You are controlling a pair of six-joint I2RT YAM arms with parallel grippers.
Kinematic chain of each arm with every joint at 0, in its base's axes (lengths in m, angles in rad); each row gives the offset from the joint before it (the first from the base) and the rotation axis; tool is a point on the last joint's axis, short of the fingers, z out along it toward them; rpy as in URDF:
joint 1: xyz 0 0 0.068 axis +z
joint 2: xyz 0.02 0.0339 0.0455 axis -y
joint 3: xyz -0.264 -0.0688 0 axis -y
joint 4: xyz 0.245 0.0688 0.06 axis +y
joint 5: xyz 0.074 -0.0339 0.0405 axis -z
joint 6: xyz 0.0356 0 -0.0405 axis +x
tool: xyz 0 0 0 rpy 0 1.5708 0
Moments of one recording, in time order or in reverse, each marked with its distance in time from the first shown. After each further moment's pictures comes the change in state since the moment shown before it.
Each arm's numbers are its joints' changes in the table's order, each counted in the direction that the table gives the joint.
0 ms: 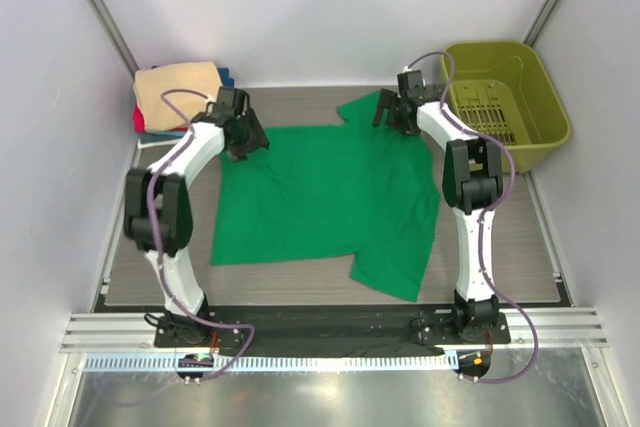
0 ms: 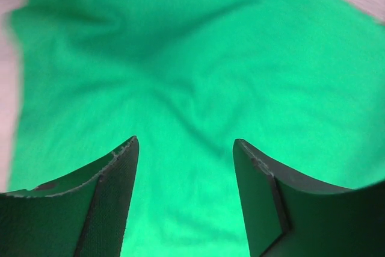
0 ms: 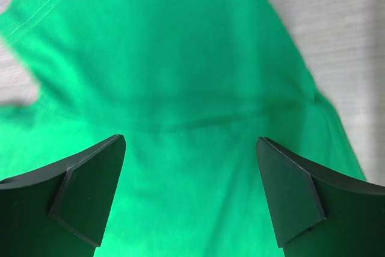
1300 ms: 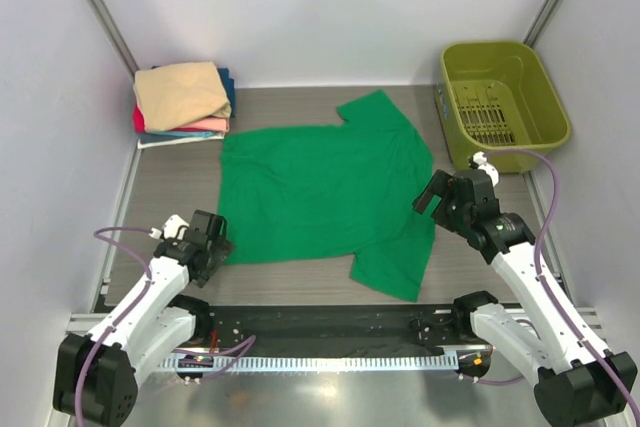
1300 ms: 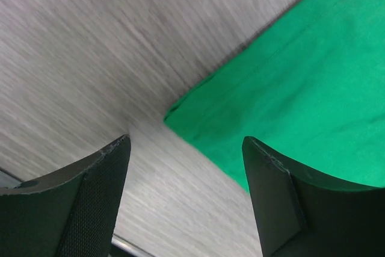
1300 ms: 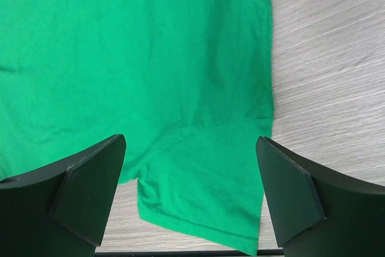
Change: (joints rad) left arm -0.070 1.081 -1.099 0.207 -0.332 -0.531; right arm 0.077 1.518 -1.195 0.238 0.117 0.316
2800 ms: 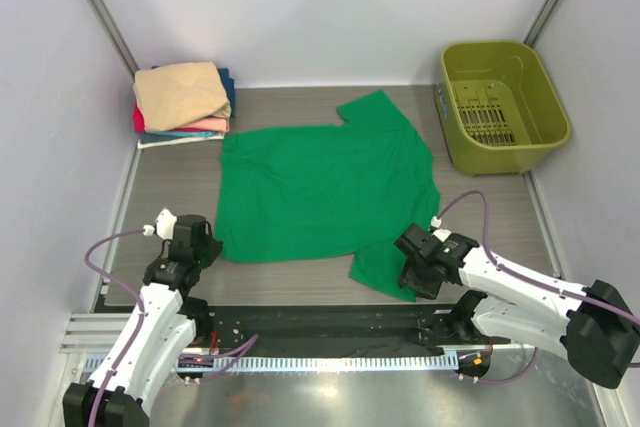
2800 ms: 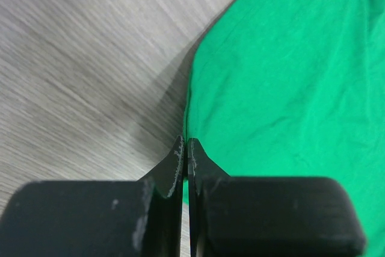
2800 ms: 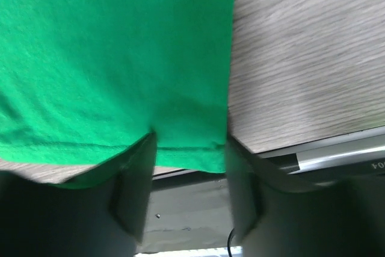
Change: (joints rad) left arm 0.106 0.226 -0.088 -0.223 0.077 0.140; right arm 0.520 -0.167 -0.270 0.182 0.014 0.534
